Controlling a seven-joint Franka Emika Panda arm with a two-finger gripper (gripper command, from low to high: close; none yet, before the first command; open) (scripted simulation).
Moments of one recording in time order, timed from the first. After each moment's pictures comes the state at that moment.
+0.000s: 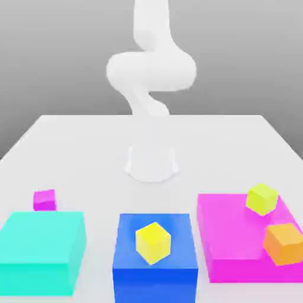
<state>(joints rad) -0.07 -0.73 -0.01 -2.35 -0.02 2.35 0.85</state>
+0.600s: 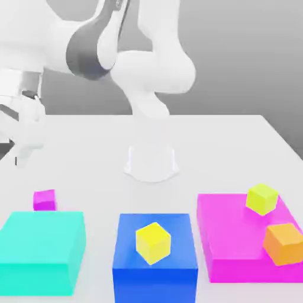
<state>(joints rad) -0.50 -0.20 -0.23 -2.72 -0.12 2.71 1.16</state>
